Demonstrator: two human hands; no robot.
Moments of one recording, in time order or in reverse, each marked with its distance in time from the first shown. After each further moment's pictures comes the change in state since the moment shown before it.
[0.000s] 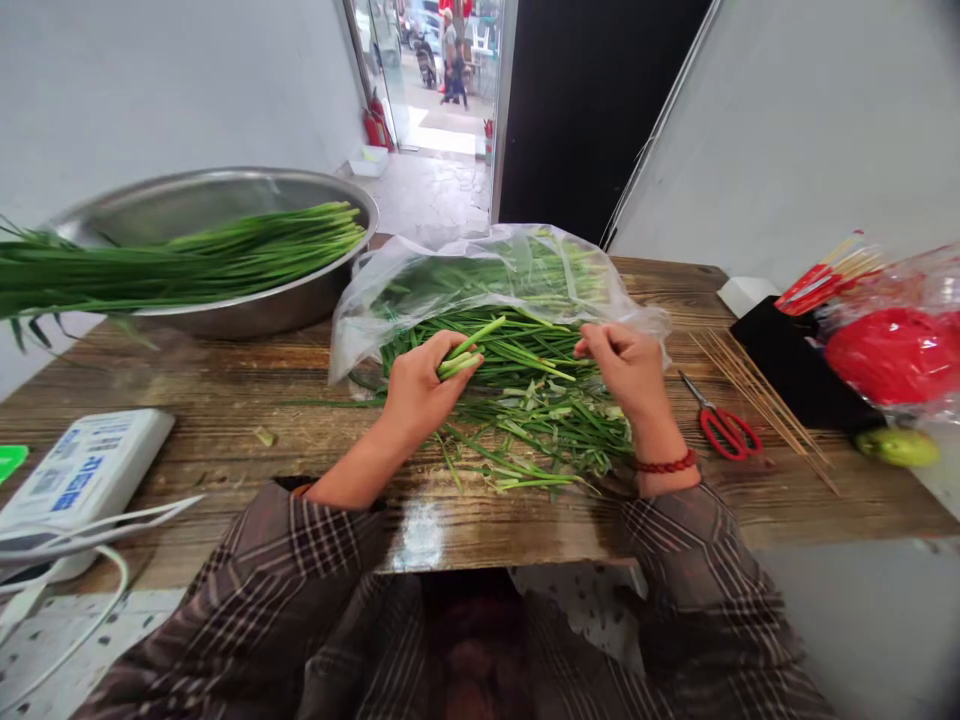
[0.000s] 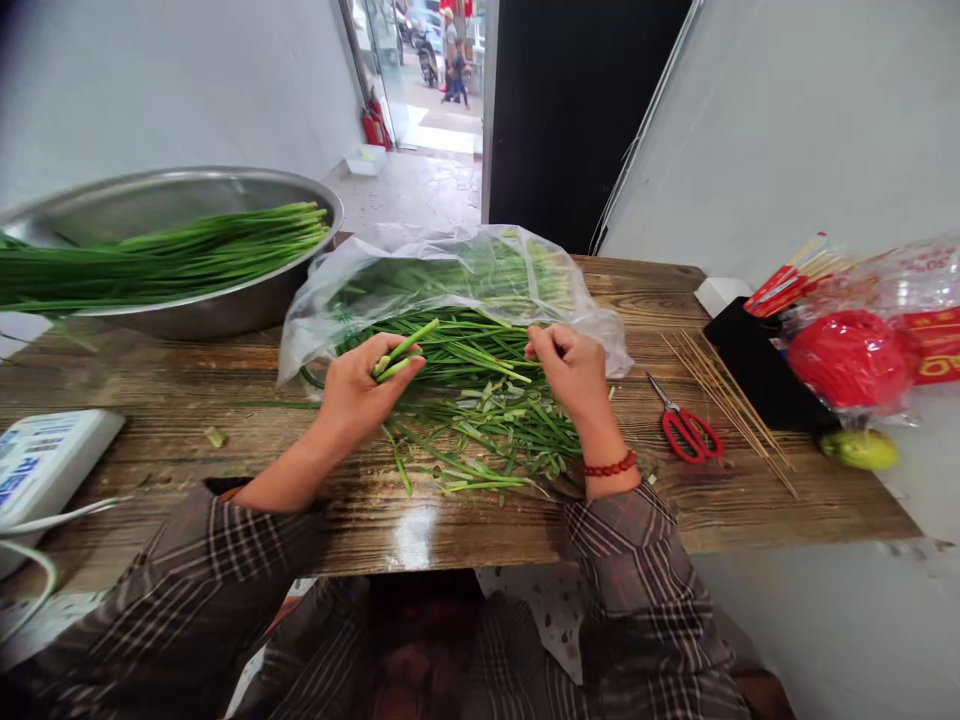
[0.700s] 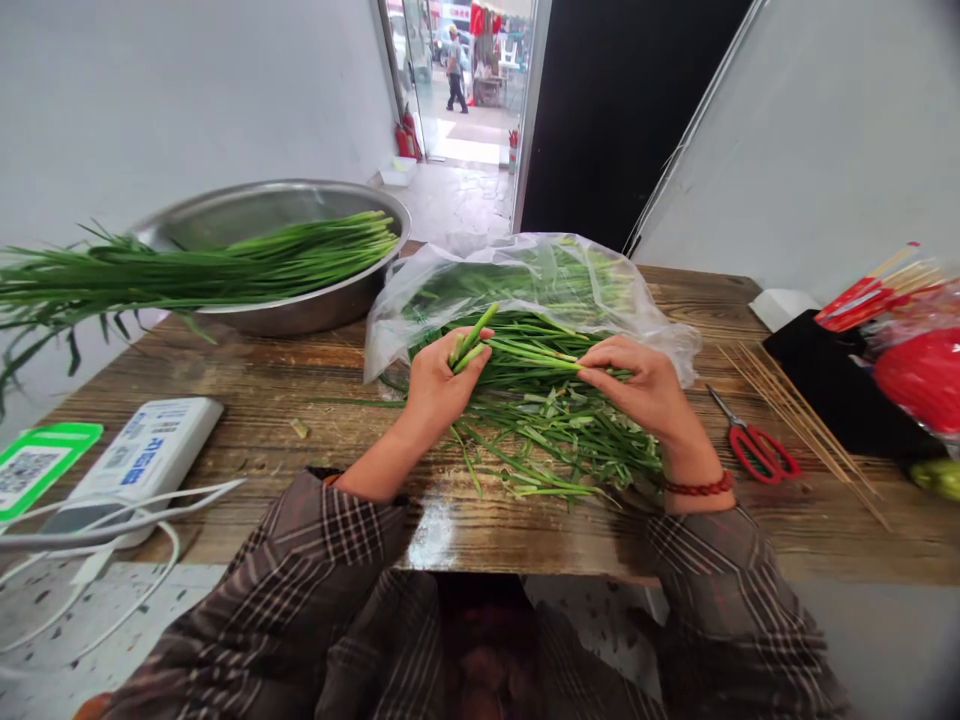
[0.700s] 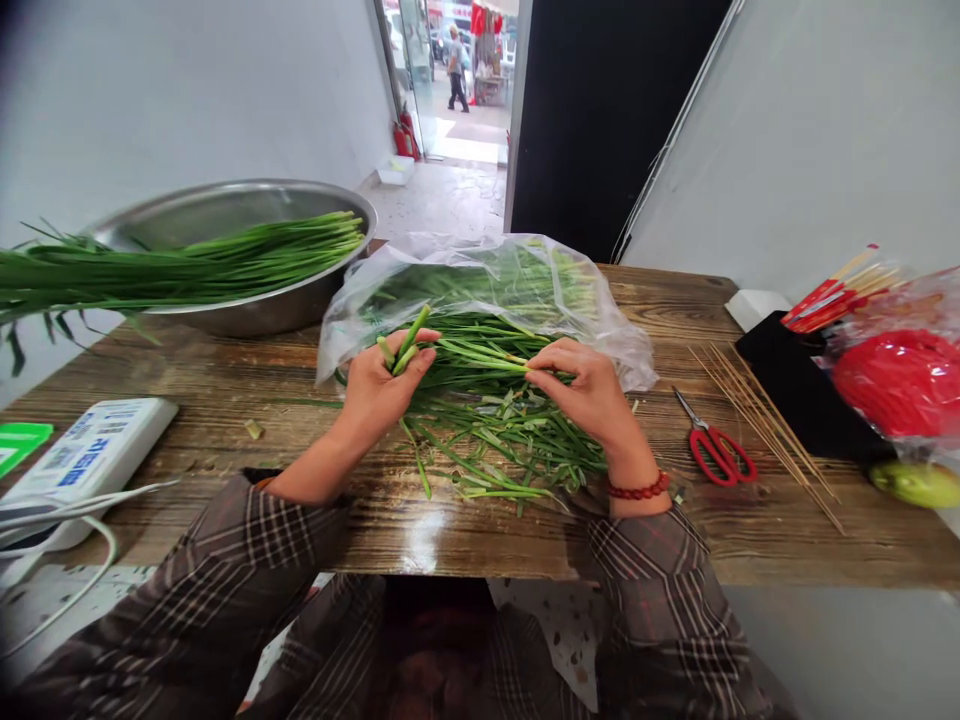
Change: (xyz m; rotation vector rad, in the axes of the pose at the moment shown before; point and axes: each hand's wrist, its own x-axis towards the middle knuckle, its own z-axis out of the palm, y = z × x) left_hand 0.001 -0.001 -0.001 -0.194 0.077 -0.125; right_hand -0.002 -0.005 -0.004 -0.019 -0.313 -0.280
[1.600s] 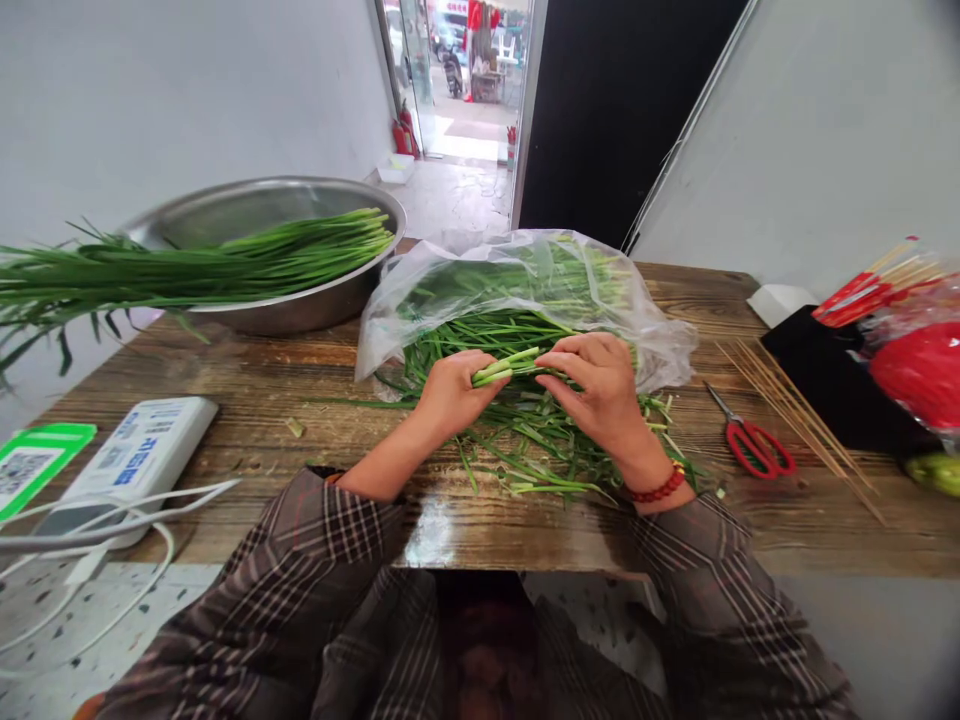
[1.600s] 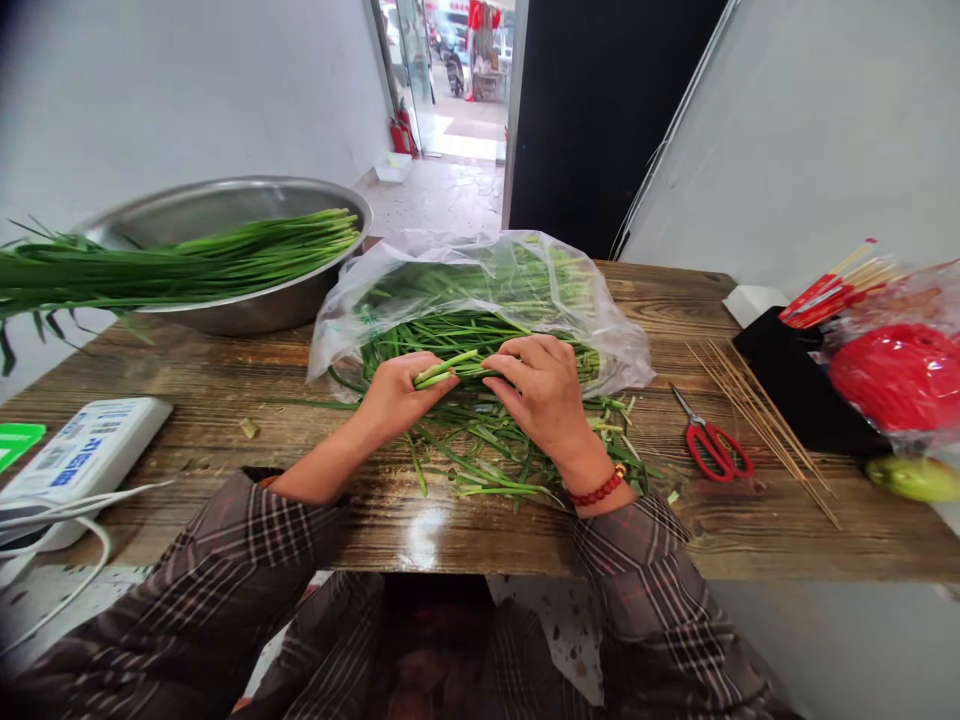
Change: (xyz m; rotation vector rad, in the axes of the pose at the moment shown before) left_hand -0.001 -0.009 0.012 0.150 -0.293 0.120; right_hand -0.002 -0.026 0.035 -0.405 0.078 -0.163
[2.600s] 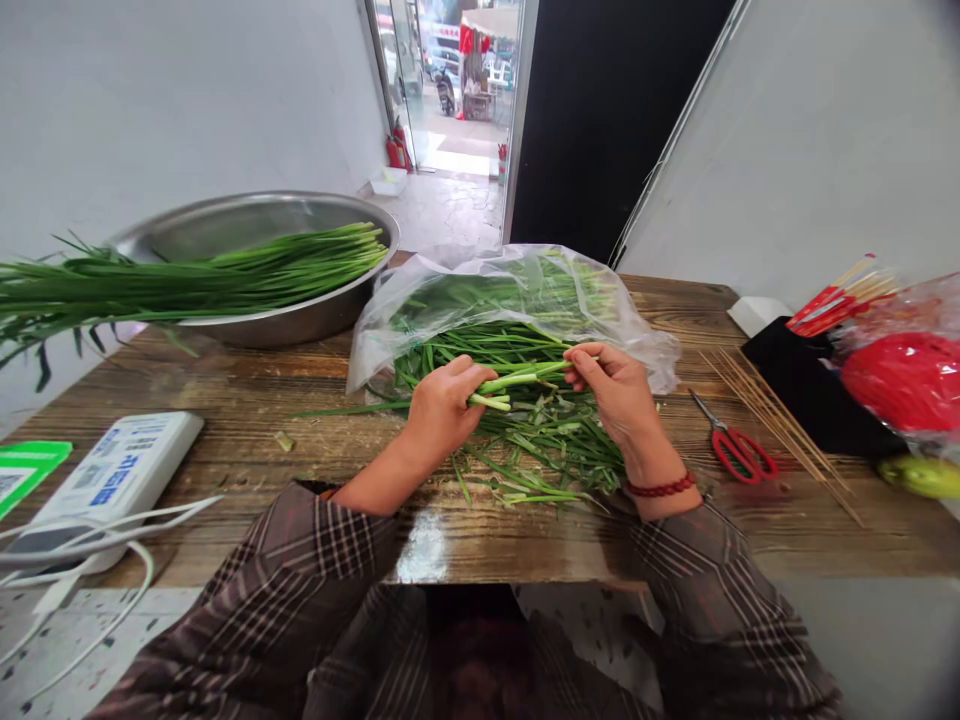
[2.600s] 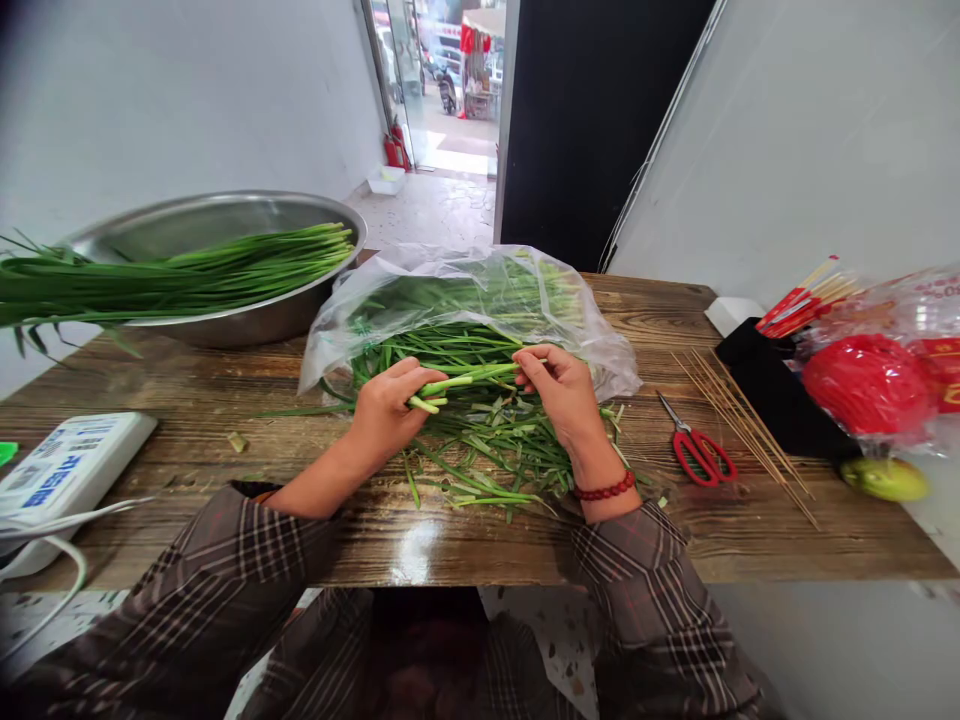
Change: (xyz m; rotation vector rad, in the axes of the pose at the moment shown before) left_hand -0.010 -0.008 0.003 0.225 0.148 0.188; right_hand 0.000 0.026 0.006 0.859 0.146 0.670
